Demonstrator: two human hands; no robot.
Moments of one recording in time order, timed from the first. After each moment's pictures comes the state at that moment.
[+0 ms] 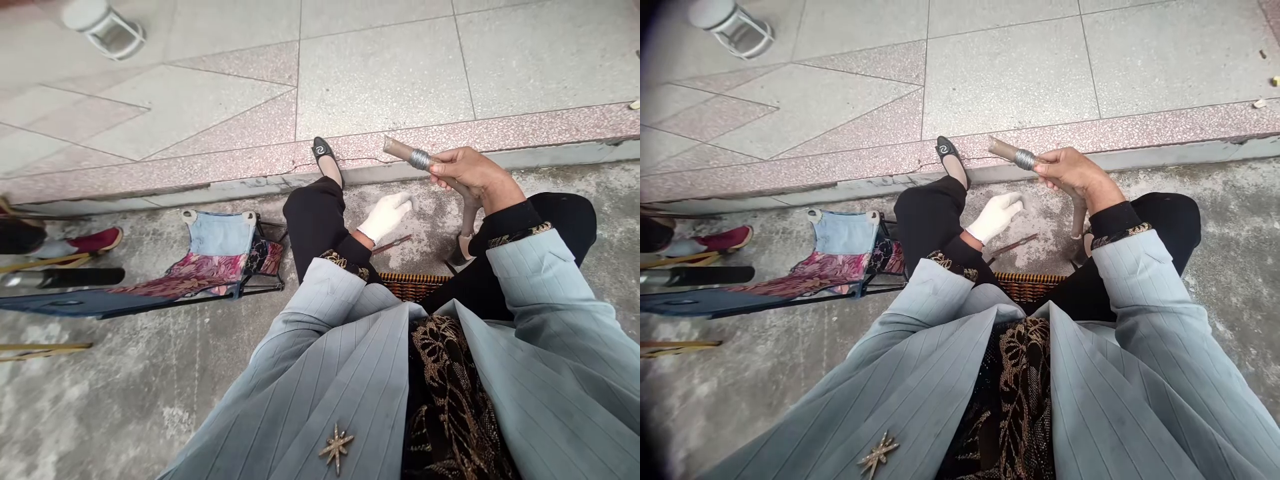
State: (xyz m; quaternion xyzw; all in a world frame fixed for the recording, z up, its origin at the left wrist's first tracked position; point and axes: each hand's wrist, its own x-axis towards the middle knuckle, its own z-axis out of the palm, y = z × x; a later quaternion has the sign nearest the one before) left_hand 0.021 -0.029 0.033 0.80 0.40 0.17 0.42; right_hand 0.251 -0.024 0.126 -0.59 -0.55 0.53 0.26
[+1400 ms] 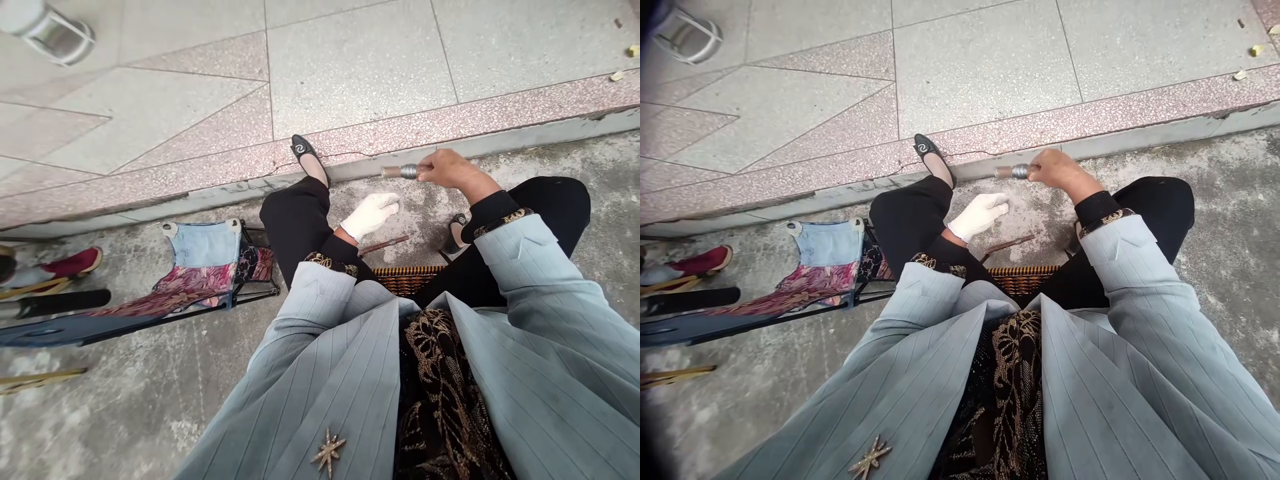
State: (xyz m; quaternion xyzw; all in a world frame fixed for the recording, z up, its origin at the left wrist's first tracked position) left_hand 0.012 -0.032 0.045 0.80 0.35 0.12 0.47; right_hand 0.257 -0.016 0.095 -0.69 -0.65 0.31 0.02
